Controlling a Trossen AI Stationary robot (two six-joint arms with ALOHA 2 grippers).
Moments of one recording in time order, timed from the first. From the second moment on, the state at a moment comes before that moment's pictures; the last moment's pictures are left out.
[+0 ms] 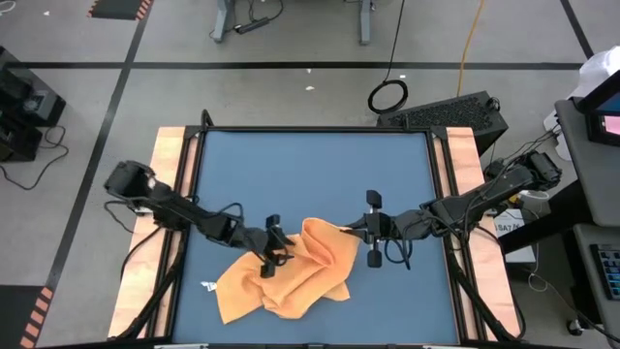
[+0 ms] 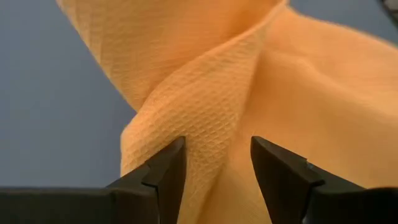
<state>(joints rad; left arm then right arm) -0.32 1.61 0.61 0.38 -0.17 -0.20 0.39 1.21 0.78 0.10 0.42 0.09</state>
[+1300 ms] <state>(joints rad) -0.47 1.43 0.50 0.28 -0.60 -0.46 0.44 1.17 0.78 -0.09 0.42 0.27</state>
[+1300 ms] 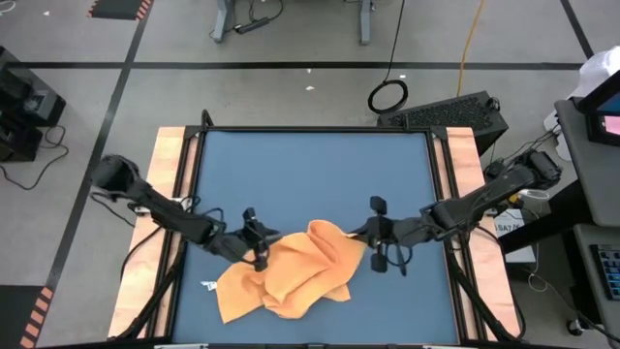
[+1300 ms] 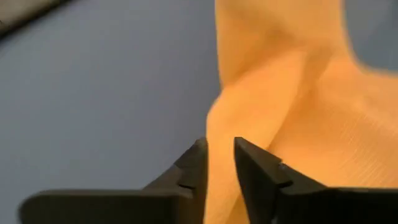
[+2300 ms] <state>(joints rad) -0.54 1.46 0.50 0.43 -0.20 -0.33 0.43 1.10 0.78 0.02 0.73 0.06</state>
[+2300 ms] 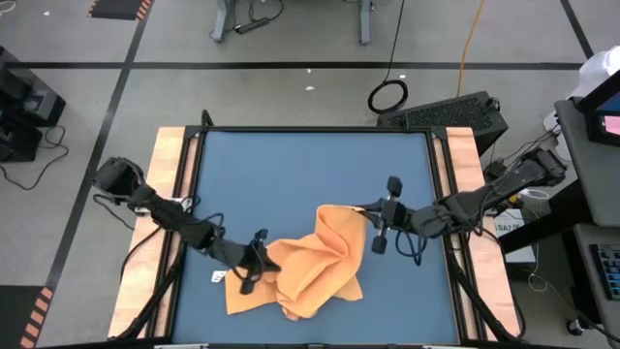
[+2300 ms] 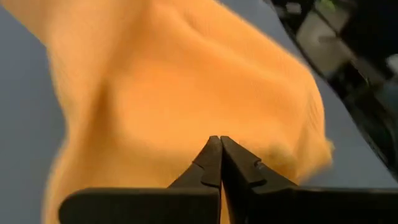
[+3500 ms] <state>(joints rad) -0.34 1.49 0.53 0.56 -0.30 -0.12 0.44 1.16 0.78 0.03 0.68 0.20</state>
